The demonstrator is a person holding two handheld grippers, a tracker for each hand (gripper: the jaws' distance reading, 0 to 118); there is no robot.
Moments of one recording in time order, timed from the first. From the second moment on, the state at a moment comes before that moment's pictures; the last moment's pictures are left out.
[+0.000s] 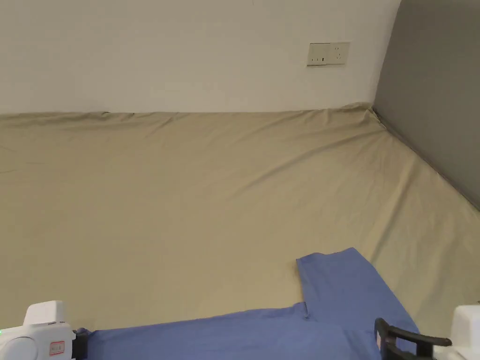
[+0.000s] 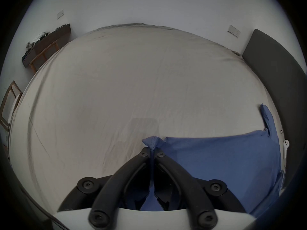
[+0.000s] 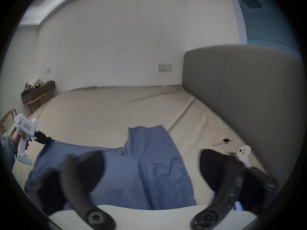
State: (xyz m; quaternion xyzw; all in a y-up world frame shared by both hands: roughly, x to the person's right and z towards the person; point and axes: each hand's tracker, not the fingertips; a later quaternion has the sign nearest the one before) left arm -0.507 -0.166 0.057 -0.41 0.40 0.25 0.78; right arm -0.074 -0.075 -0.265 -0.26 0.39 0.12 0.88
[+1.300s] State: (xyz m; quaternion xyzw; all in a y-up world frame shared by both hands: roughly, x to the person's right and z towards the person) left arm -0.315 -0.102 0.249 -0.39 0.40 0.21 0.80; right arm 0.080 -0.071 -0.219 -0.37 0.36 0.20 0.83
